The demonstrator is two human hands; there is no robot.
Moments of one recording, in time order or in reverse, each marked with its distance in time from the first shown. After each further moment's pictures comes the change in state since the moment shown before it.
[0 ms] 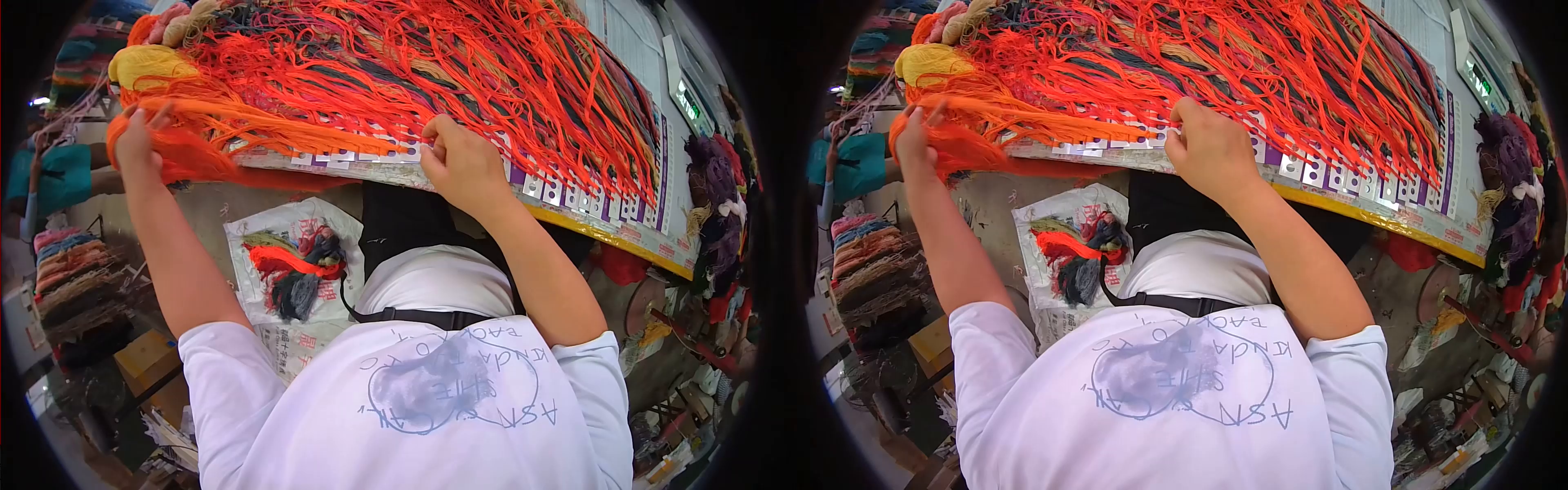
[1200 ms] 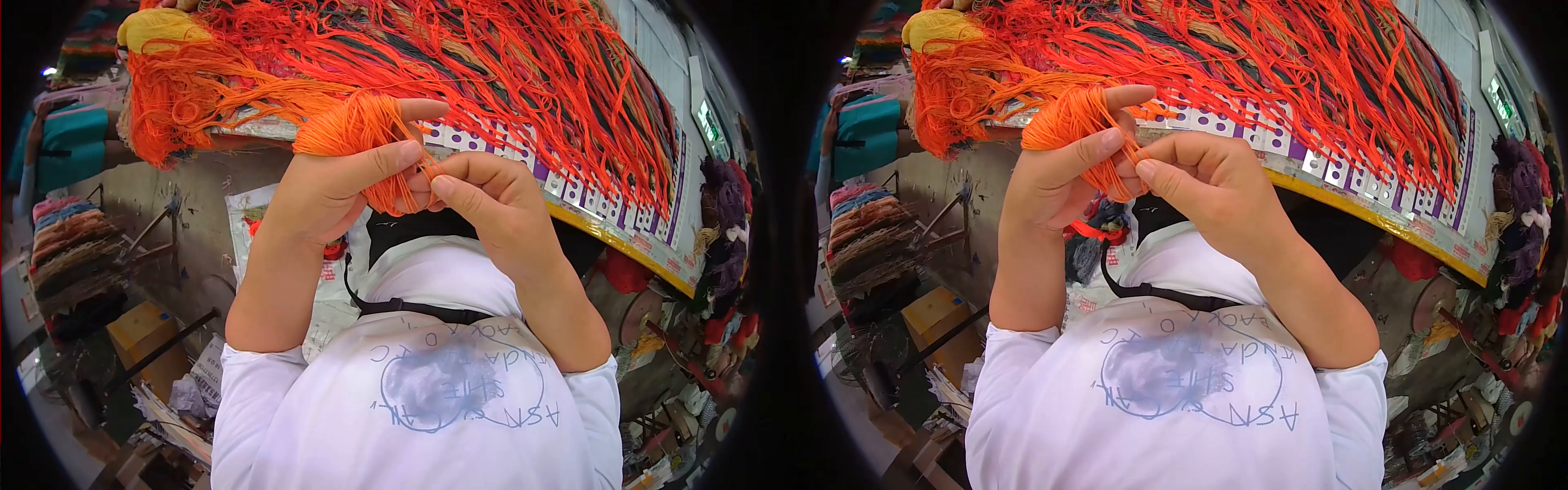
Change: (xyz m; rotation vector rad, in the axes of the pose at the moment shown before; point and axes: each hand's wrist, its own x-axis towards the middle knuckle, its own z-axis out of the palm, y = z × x) left_hand -0.218 0.032 0.132 -0.570 -0.913 -0.444; right_hand -0.035 -0.060 -0.039 1.348 -0.347 0.251
